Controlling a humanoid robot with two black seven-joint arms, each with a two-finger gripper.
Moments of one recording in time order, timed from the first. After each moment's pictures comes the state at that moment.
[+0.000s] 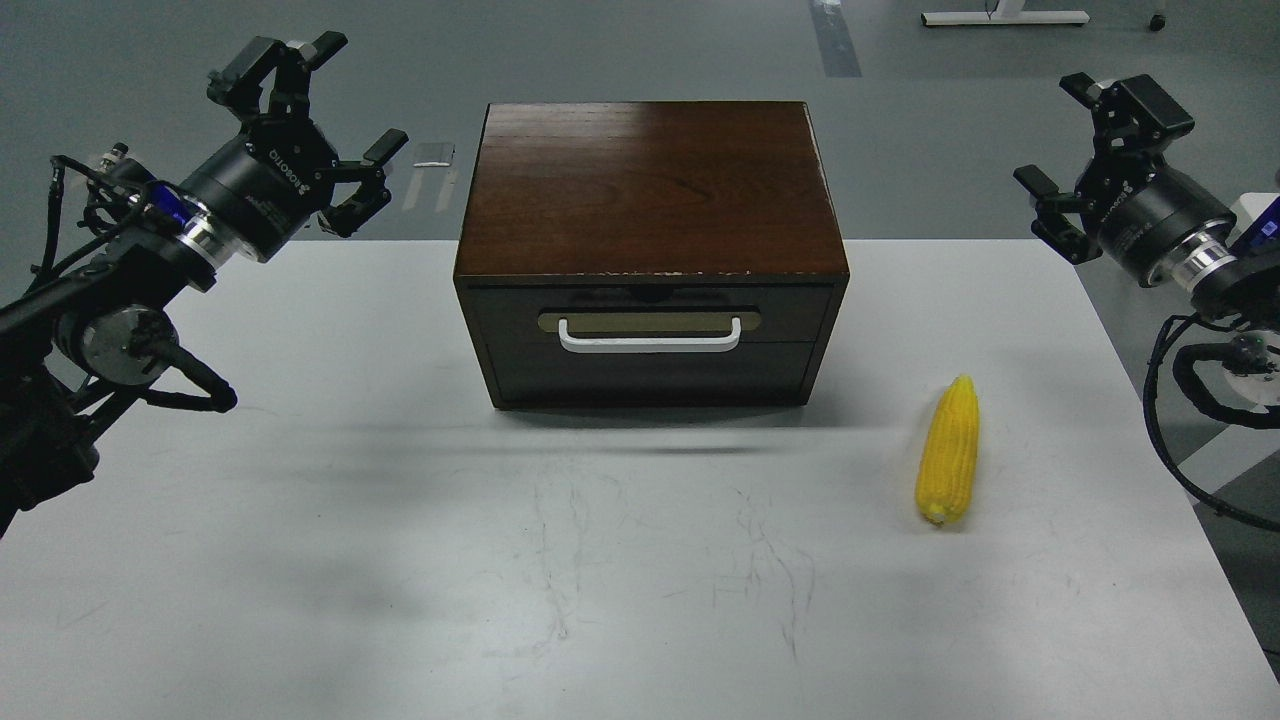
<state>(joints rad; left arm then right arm) -0.87 0.60 -0.45 -0.89 0.10 -0.49 -0.49 0.89 -0.69 0.34 0.80 -0.19 0.34 0.46</state>
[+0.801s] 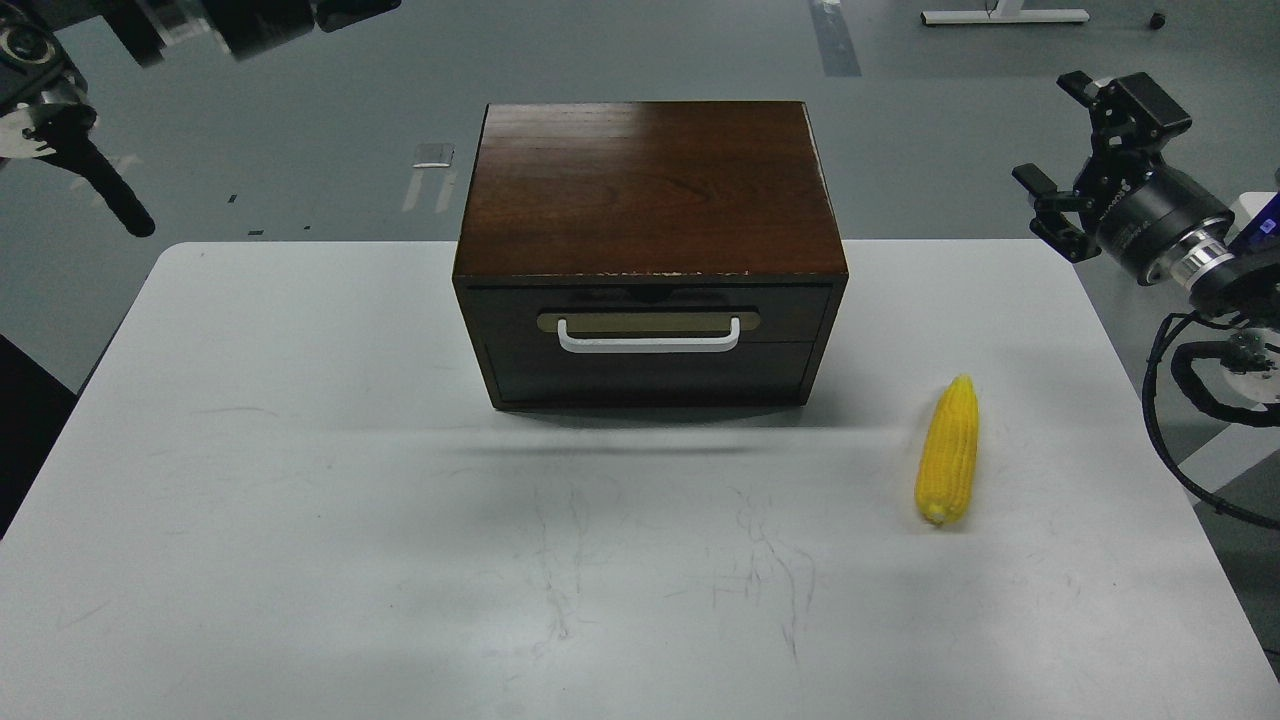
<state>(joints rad) -1.33 0.69 -0.42 -1.06 0.94 -0.49 -0.49 0.89 -0.68 0.34 0.80 -0.19 0.34 0.46</state>
